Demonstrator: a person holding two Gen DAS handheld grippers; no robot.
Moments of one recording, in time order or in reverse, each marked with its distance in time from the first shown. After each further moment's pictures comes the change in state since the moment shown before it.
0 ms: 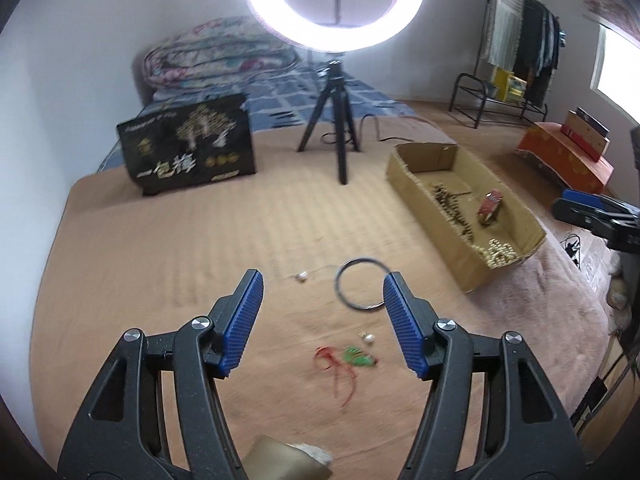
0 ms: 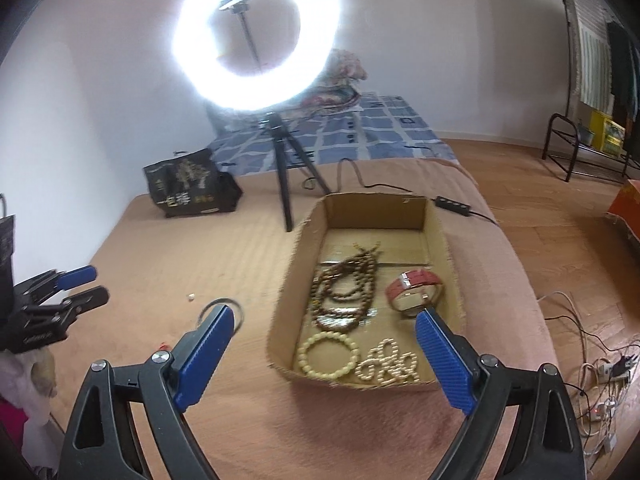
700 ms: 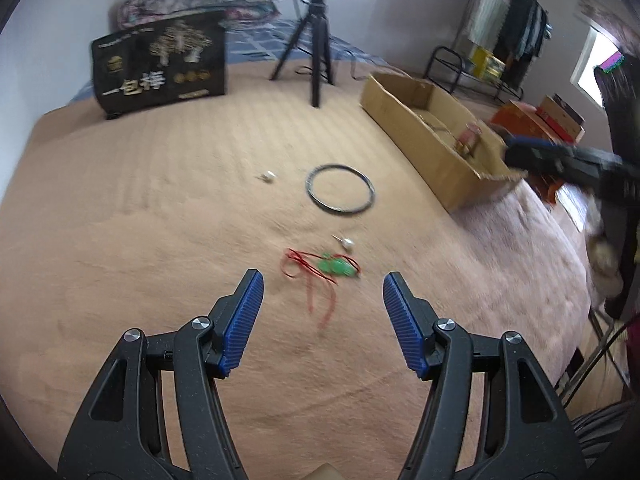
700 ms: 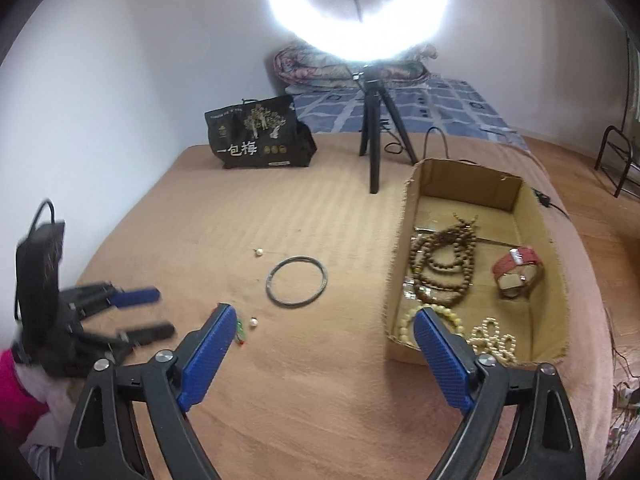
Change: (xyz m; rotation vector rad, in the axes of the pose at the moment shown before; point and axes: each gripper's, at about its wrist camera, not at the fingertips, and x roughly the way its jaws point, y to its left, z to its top) left arm 0.025 -0.006 -0.074 -0.011 0.126 -0.158; right arm 0.034 0.071 -0.023 -0.117 0.103 0.147
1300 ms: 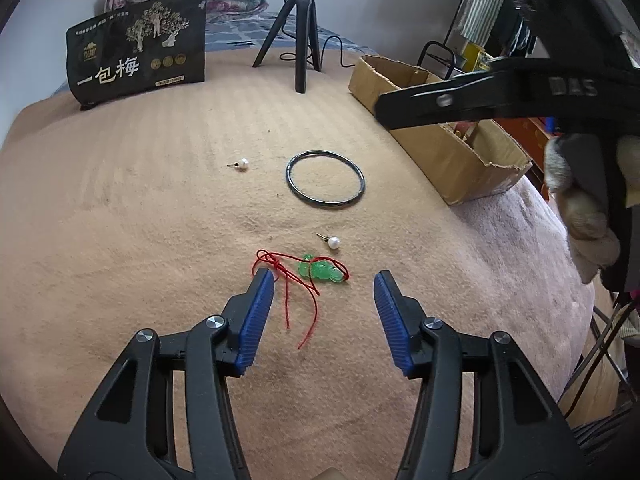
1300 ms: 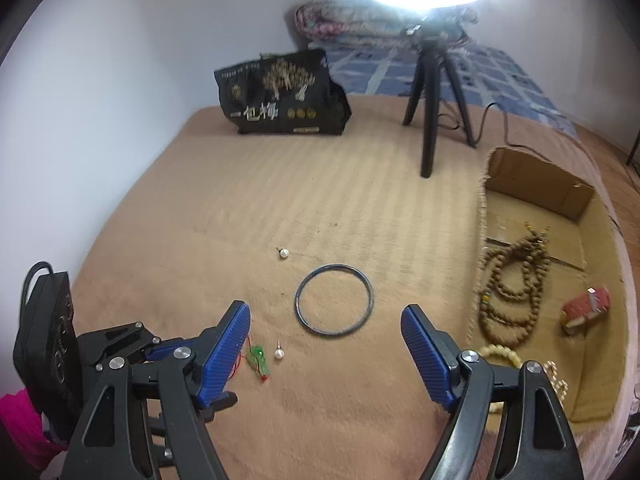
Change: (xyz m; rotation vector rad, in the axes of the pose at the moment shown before) left arm 0.033 0.001 0.003 -0.013 0.007 -0.038; right arm 0.079 0.025 0.040 -0.041 0.179 0.067
